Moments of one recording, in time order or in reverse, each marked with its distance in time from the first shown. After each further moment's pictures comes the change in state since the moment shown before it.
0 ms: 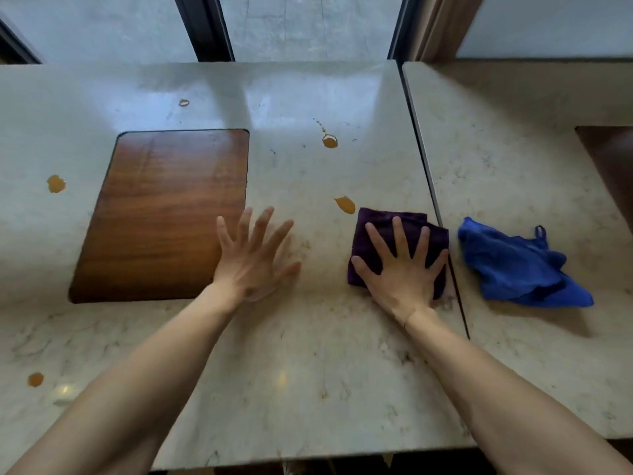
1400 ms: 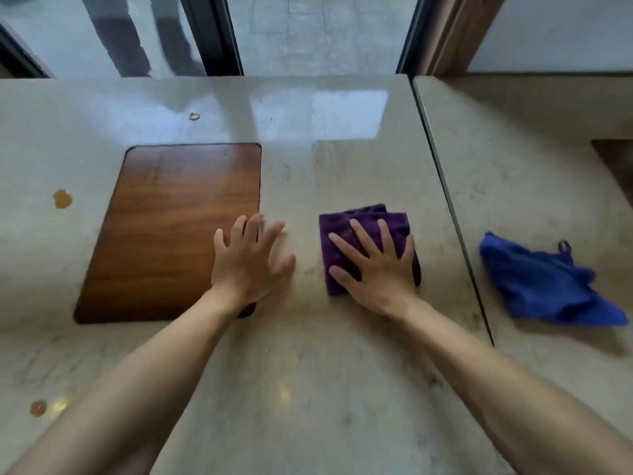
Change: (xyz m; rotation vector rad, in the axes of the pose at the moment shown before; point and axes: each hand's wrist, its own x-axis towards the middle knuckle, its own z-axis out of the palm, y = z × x) left_hand -0.015 -0.026 -0.004 -0.040 0.104 -0.081; right_hand -0.007 -0.058 -0.013 -0.014 -0.041 -0.315
